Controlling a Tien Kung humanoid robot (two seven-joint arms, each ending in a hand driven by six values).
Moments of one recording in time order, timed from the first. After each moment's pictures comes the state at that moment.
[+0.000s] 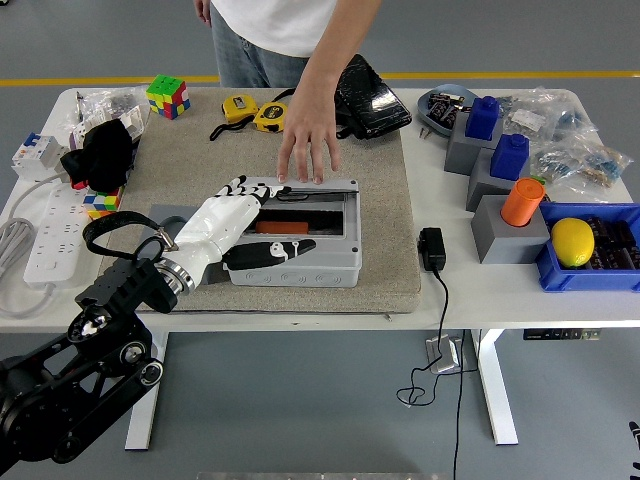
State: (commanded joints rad) left arm -0.32 0.28 -0.87 -1.52 2.02 0.06 0.26; right arm 0.20 -0.13 1.78 0.18 -1.49 -0.15 -0.13
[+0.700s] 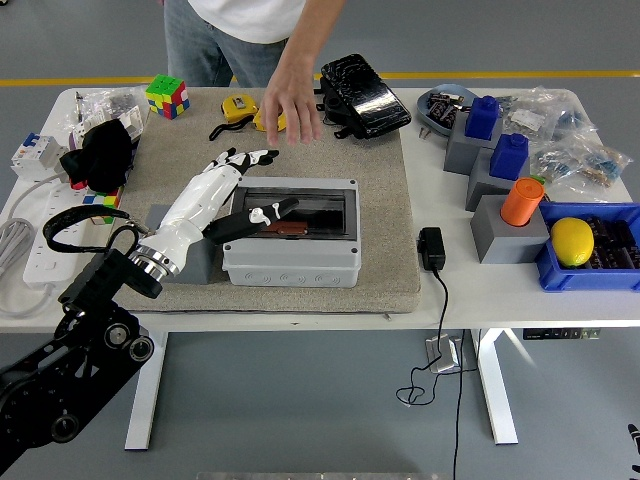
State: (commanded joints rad) left arm -0.29 0.23 -1.05 -1.44 1.78 0.21 -0.03; right arm 0.20 -0.12 1.77 0.18 -1.49 -0.15 -0.13
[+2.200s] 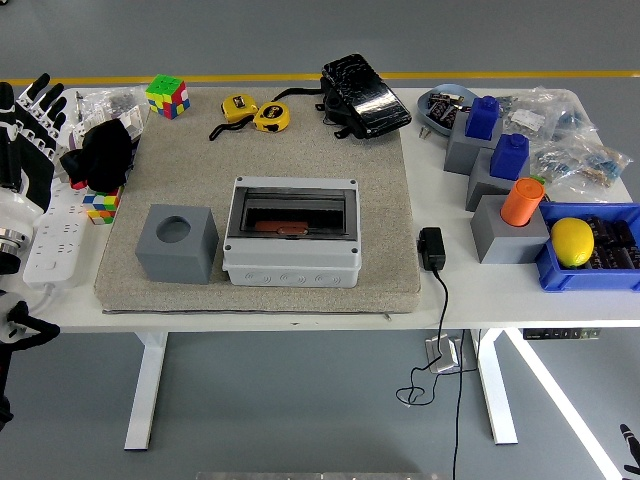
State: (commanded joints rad) left arm -0.21 0.21 -1.60 -1.25 1.10 -0.03 -0.21; right arm 0.20 -0.11 1.76 0.18 -1.49 -0.15 -0.13
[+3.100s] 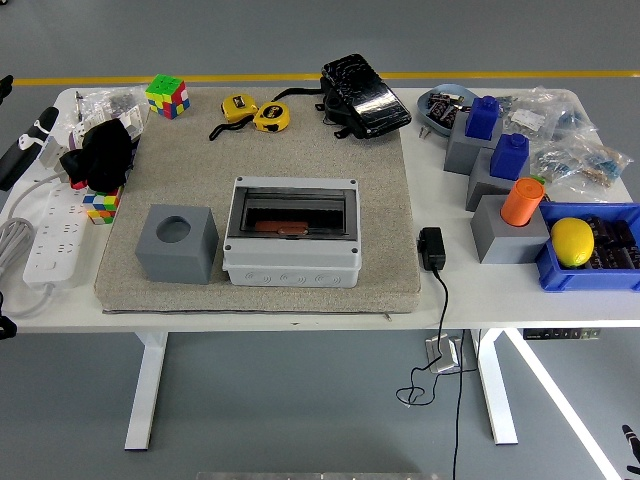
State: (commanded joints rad) left arm -0.19 0.20 -1.67 -1.31 1.74 0.19 -0.15; right arm 0.19 -0.12 1.76 0.18 -1.49 -0.15 -0.14
